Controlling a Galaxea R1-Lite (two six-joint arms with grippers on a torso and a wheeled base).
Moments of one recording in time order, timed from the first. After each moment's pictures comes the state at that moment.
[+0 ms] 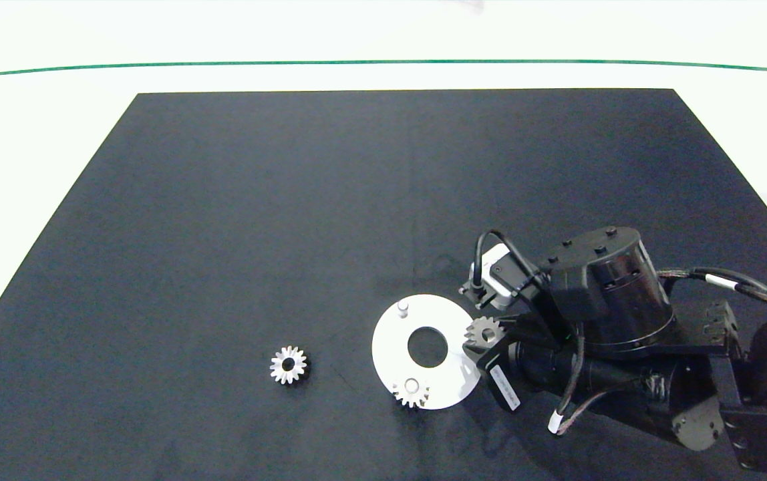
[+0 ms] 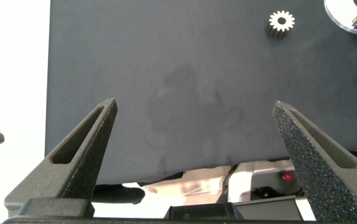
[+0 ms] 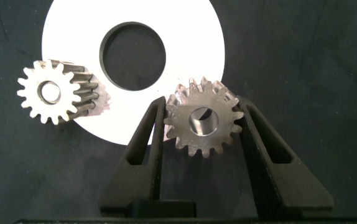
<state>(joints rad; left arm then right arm) -0.04 0.07 -0.68 0.77 -0.01 0.14 0.81 1.67 -0.94 -0.08 -0.34 -0.09</state>
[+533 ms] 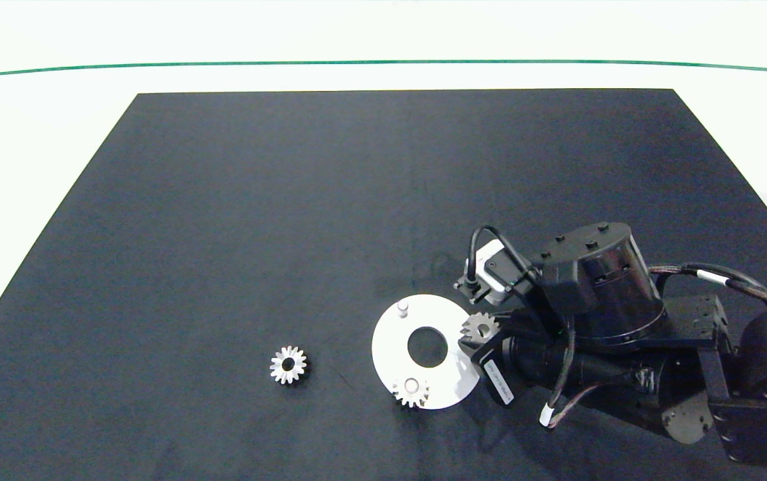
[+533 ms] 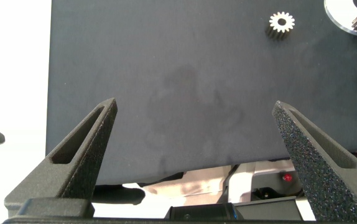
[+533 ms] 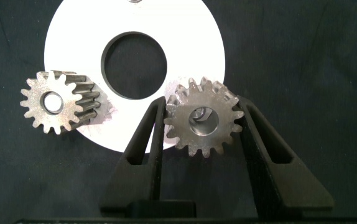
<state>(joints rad) -0.04 0.07 -0.68 0.77 -0.01 0.14 0.81 1.69 -0.97 -0.08 -0.34 -0.08</state>
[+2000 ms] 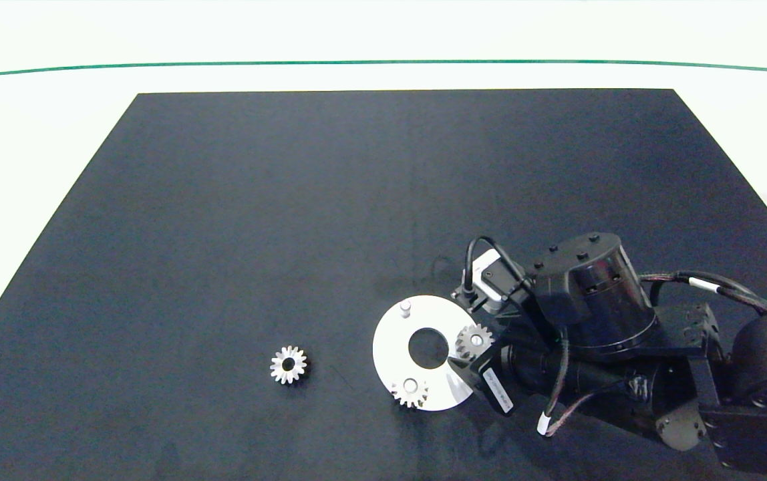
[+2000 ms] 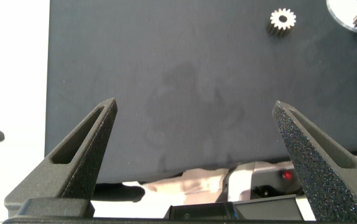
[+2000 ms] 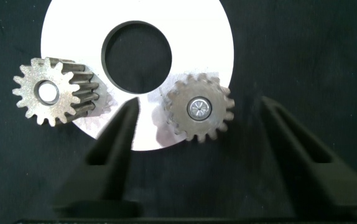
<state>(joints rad) -0.04 0.09 -0.68 0.77 -0.01 0.15 0.81 1.70 -0.95 -0.08 -0.34 -0.08</state>
